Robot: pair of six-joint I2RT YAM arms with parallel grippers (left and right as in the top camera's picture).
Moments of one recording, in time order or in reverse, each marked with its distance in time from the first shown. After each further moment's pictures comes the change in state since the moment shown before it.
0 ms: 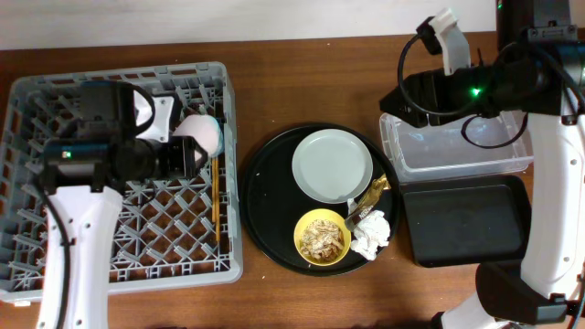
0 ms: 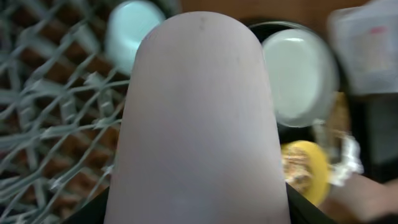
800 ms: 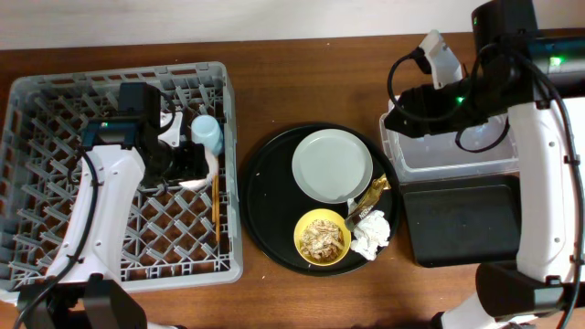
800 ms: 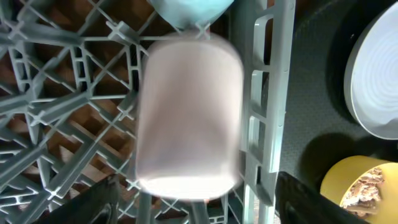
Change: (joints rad) left arm 0.000 0.208 -0.080 0.058 -0.116 -0.061; right arm 0.000 -0.002 -0.189 0.000 0.127 0.015
